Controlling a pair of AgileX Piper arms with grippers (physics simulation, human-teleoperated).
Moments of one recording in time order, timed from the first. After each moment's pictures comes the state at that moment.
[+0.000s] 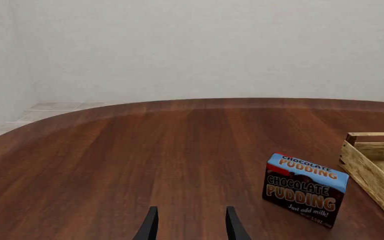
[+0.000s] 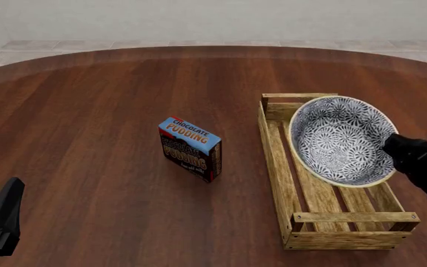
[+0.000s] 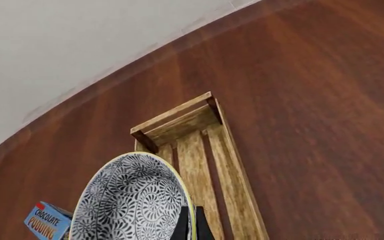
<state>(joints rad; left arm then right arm) 0.00 0.00 0.00 0.00 0.00 -0.02 0.84 -0.29 -0.18 0.49</state>
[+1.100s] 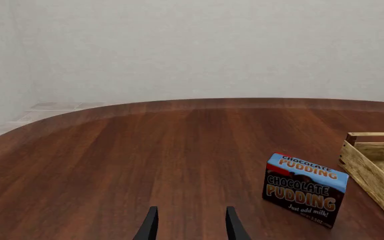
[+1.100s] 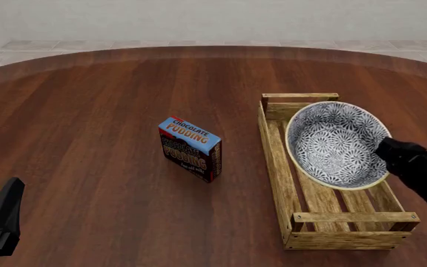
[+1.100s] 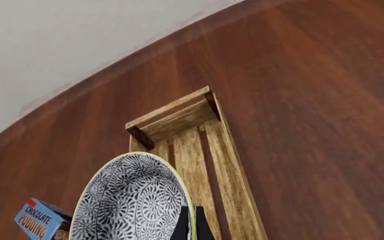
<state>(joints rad) 0.00 0.00 0.00 0.00 0.00 -0.01 0.91 -0.27 -0.25 0.47</state>
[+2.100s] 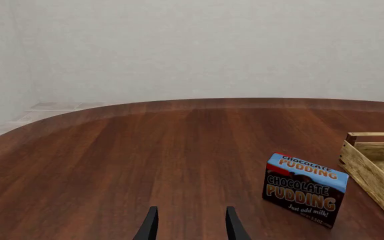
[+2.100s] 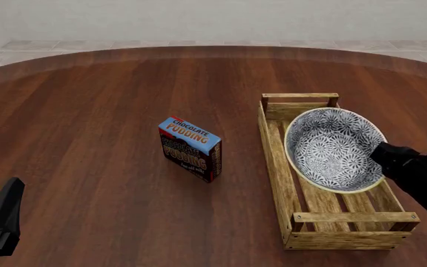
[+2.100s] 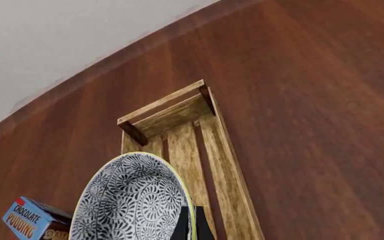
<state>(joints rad) 0.00 0.00 0.00 0.00 0.00 -0.02 0.97 -0.25 -0.32 0.46</state>
